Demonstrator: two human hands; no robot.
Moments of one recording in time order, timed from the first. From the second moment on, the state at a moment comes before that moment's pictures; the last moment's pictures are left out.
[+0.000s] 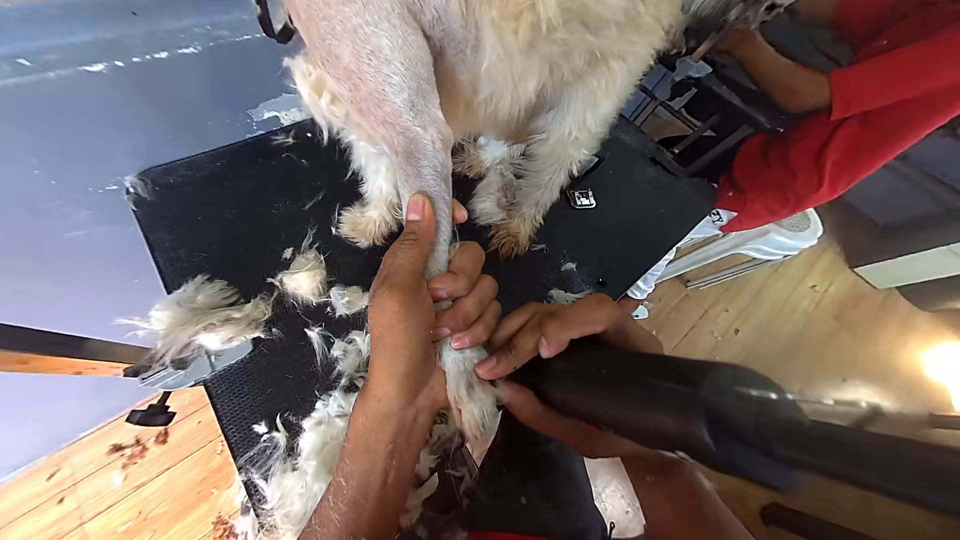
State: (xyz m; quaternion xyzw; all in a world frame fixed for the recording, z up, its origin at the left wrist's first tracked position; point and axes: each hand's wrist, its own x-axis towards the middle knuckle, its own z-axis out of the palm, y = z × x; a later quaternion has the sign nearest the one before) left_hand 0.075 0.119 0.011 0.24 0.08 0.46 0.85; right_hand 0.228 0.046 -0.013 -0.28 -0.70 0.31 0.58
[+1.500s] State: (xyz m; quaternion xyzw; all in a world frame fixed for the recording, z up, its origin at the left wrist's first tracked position) left_hand 0.093 0.110 -0.003 0.33 0.15 0.50 0.78; right_hand 0.172 -0.040 0.002 -0.60 -0.45 0.05 0.66
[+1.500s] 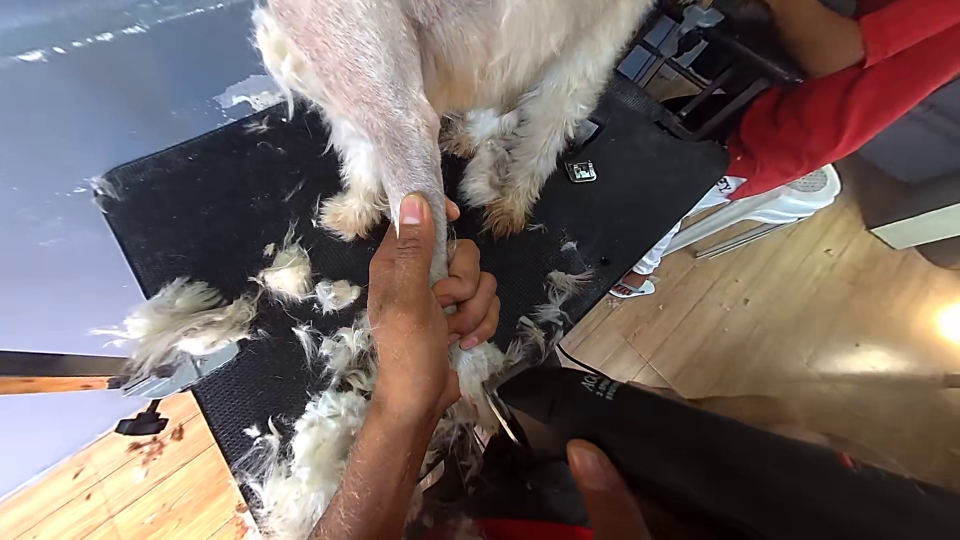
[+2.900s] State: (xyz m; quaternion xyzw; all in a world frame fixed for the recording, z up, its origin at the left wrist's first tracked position) left_hand 0.085 0.125 0.005 0.25 0.06 0.49 0.83; right_hand 0.147 -0.003 -0.021 -0.42 -0.30 0.16 0.84
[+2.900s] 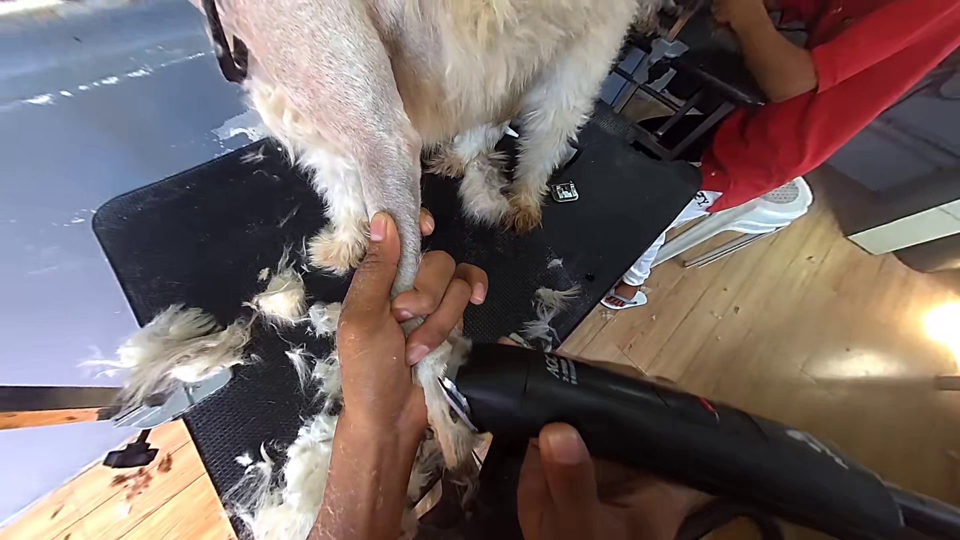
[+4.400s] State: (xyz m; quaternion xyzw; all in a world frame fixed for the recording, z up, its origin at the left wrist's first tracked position) left_hand 0.113 0.179 0.014 0.58 0.09 0.36 0.73; right_hand 0.242 0.068 0.027 -0.57 -0.34 0.46 0.59
